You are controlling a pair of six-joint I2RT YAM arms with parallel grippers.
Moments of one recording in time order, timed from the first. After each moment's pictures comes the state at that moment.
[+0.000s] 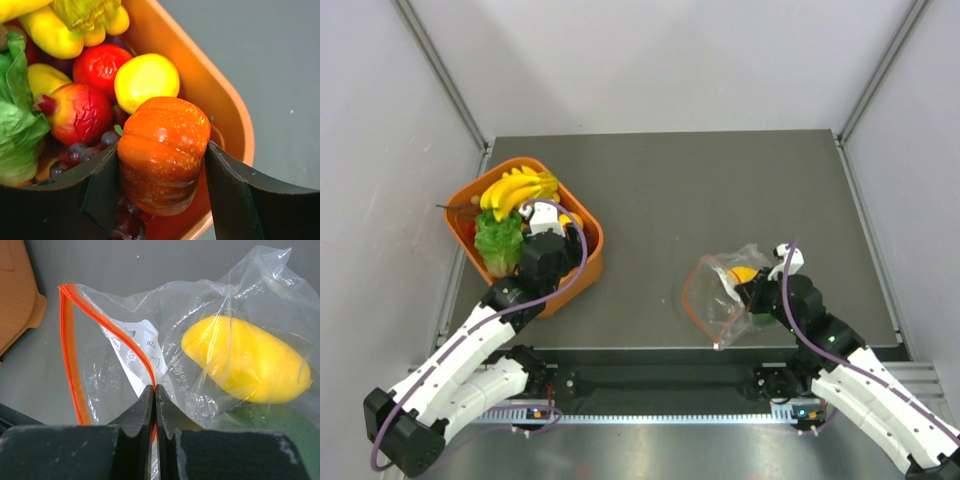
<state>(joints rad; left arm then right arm) -0.58 0.80 0.68 -0.32 -0.52 -0.38 0.60 0.39 0.30 -0.36 0.12 0.57</state>
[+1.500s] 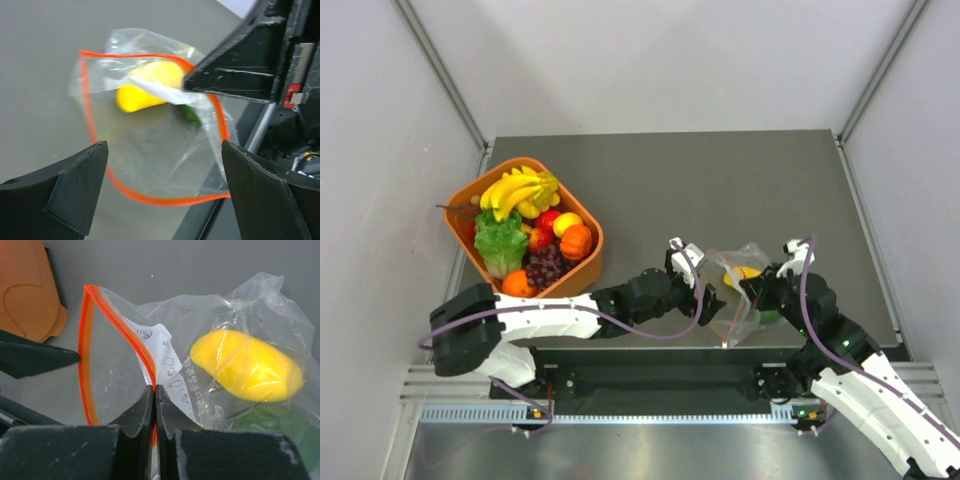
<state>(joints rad) -1.21 1.40 0.75 0.40 -0.18 -0.32 0.60 0.34 0.40 -0.46 0.12 0.56</state>
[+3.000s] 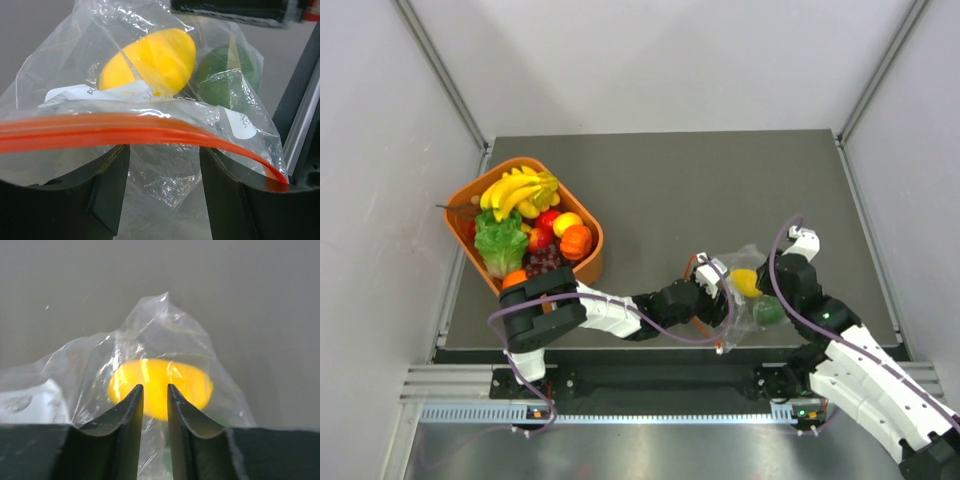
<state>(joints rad) -1.22 1.82 0.80 0.71 -0.17 -0.31 0.52 0.60 0.44 -0.43 0.40 0.55</state>
